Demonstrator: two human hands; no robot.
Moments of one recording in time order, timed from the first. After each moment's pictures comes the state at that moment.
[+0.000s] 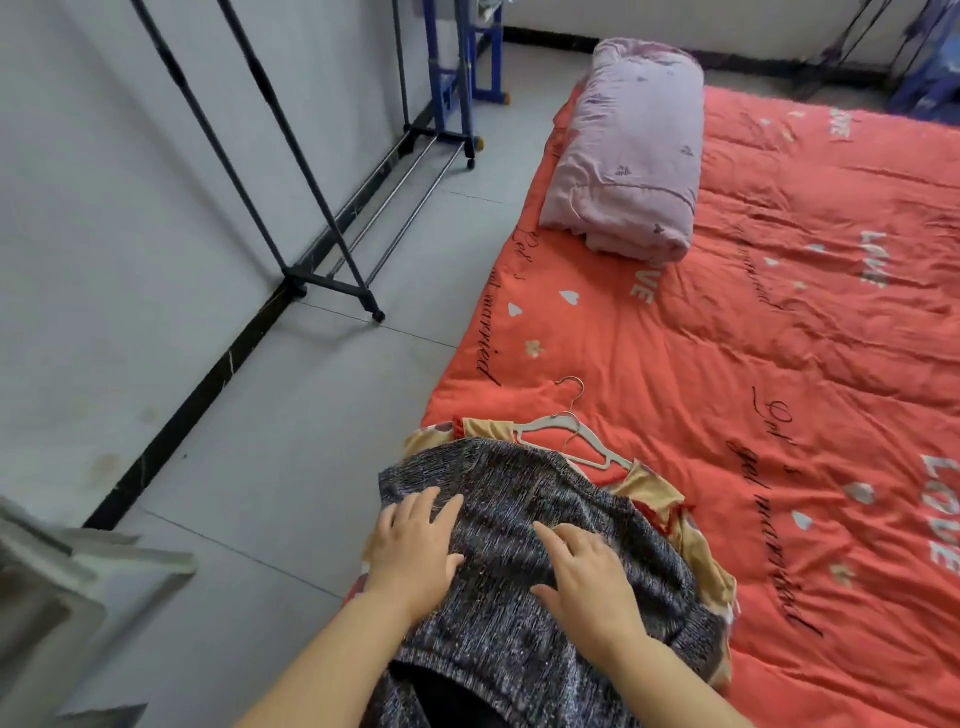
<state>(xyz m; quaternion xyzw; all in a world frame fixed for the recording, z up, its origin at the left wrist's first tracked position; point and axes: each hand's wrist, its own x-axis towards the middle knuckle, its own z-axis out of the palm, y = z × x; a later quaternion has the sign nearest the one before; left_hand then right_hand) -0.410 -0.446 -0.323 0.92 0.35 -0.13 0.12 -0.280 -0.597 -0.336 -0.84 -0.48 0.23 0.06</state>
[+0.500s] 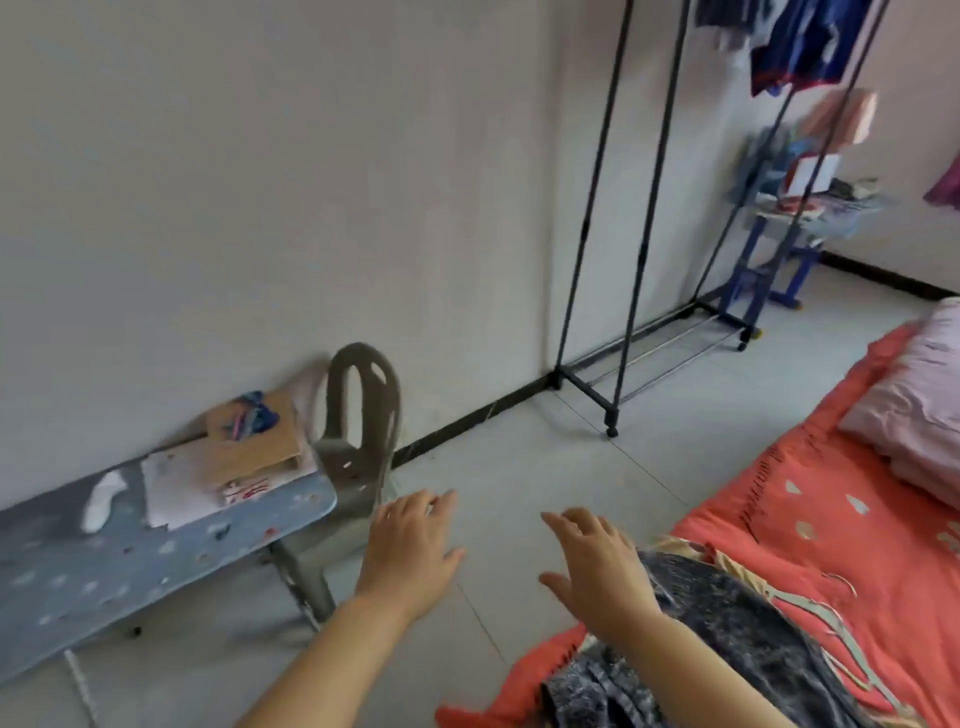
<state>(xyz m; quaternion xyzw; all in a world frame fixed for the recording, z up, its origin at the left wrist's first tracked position) -0.743 -0.452 -0.147 0.81 0.59 0.08 0.05 -0.540 -0.482 -0.154 -0.65 -0.74 0.13 0.06</state>
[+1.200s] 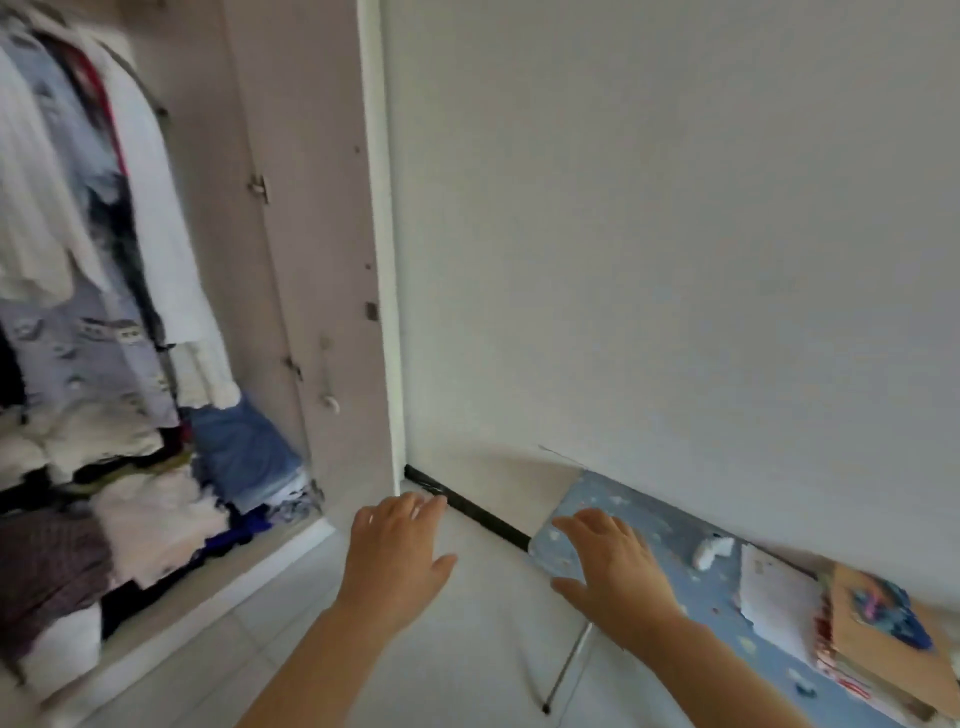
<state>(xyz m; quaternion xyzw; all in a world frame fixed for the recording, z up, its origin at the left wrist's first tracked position) -1.280 -0.864 -0.050 0.30 0.94 0.09 -0.12 -1.181 -0.669 -0.042 -0.10 -0.99 0.10 0.03</state>
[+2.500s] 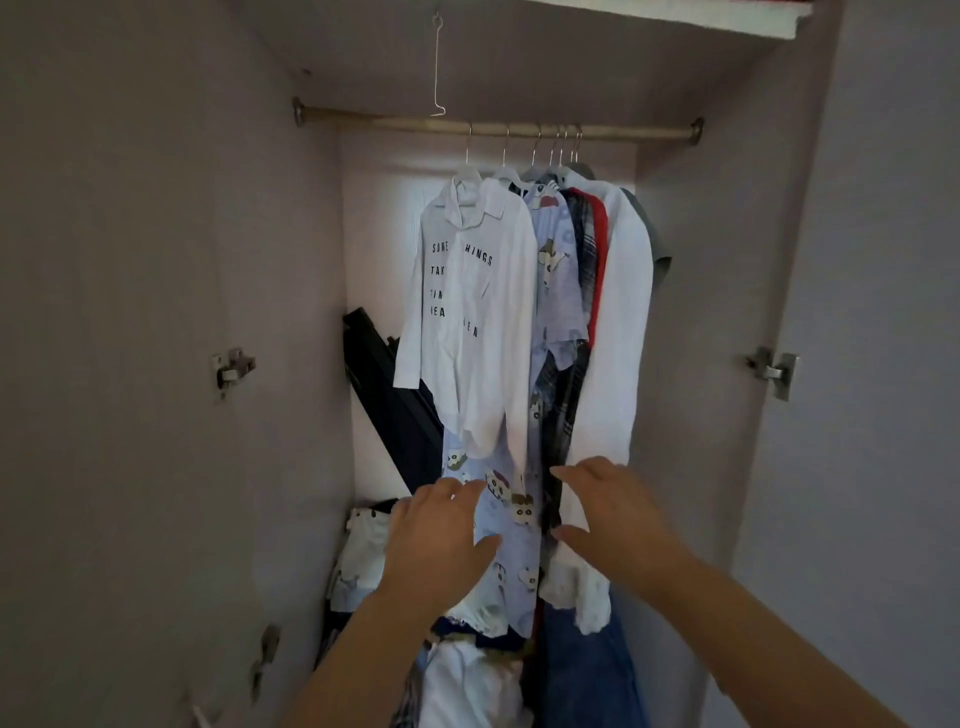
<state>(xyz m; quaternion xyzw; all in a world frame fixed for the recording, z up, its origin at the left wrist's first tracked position) -1.810 -1.184 0.064 -0.12 0.96 0.06 -0.23 -1.895 -1.016 0.090 0.39 -0.90 0.12 0.16</state>
